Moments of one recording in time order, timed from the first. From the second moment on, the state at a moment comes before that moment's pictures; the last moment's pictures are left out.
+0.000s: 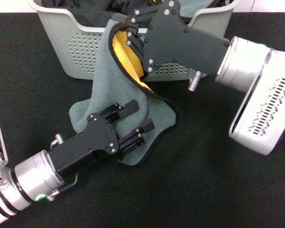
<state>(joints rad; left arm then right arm) -0.34 -2.11 1.34 0.10 0.95 1.64 -0.69 0.52 2.03 -1.92 -0.94 -0.59 -0.97 0.04</state>
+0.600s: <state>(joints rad) -0.33 -2.10 1.34 0.09 0.88 1.64 -0.71 0.39 2.02 -1.89 -1.13 -0.58 -0.98 -0.10</state>
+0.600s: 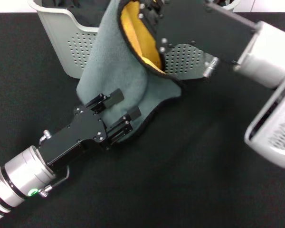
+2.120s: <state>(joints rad) -0.28 -2.10 1.34 0.09 1.03 1.60 -0.74 0.43 2.03 -1.95 -0.99 -0.56 -0.97 -0.08</state>
